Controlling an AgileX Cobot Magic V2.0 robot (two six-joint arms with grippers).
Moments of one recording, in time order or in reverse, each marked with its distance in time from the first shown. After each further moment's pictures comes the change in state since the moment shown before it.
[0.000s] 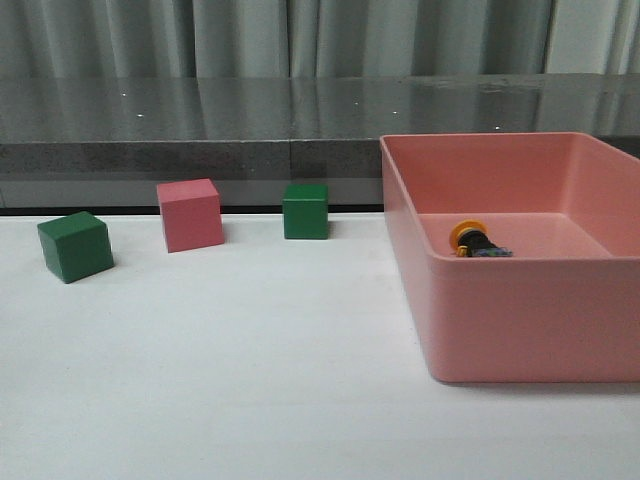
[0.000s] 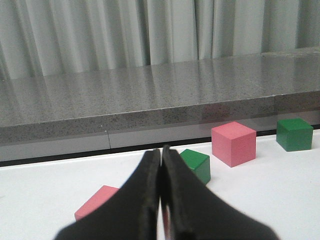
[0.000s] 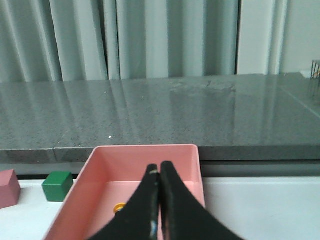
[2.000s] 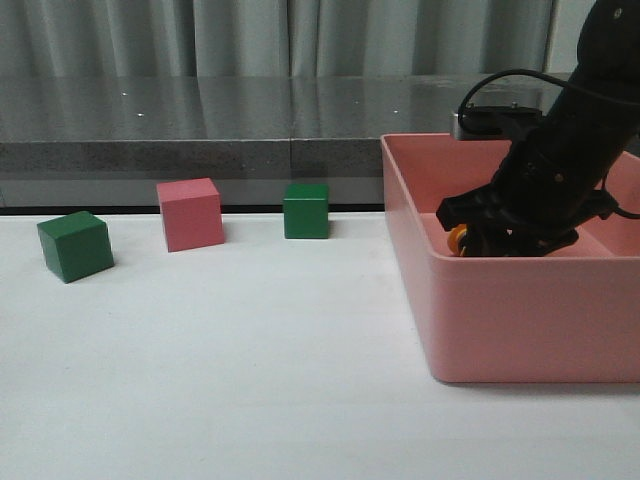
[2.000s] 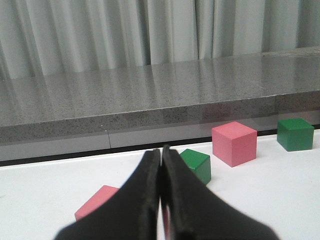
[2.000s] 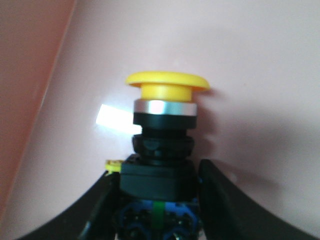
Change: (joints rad) left arm 0.000 0.000 0.000 0.000 0.000 0.000; right arm 0.178 1.617 -0.629 0.166 0.065 -0.275
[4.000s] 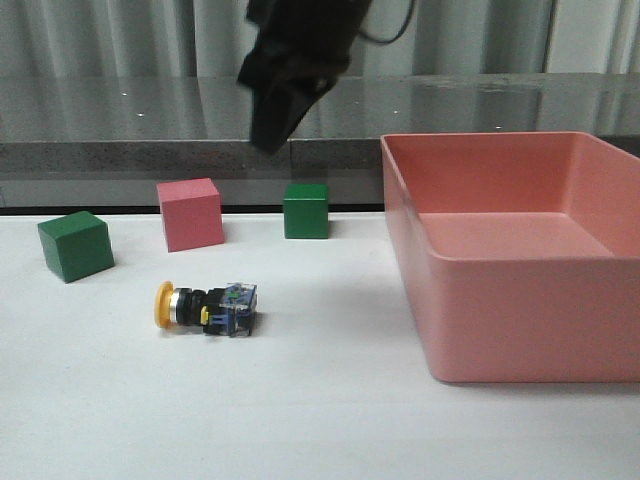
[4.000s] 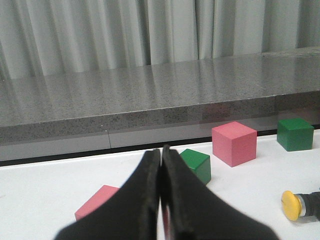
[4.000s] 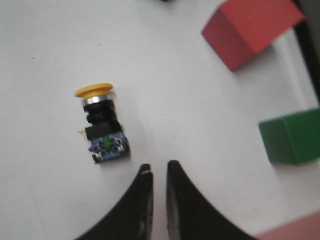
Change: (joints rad) left arm 0.000 0.000 0.000 0.000 0.000 0.000; right arm 0.338 0.042 -0.653 0.003 0.573 -0.469
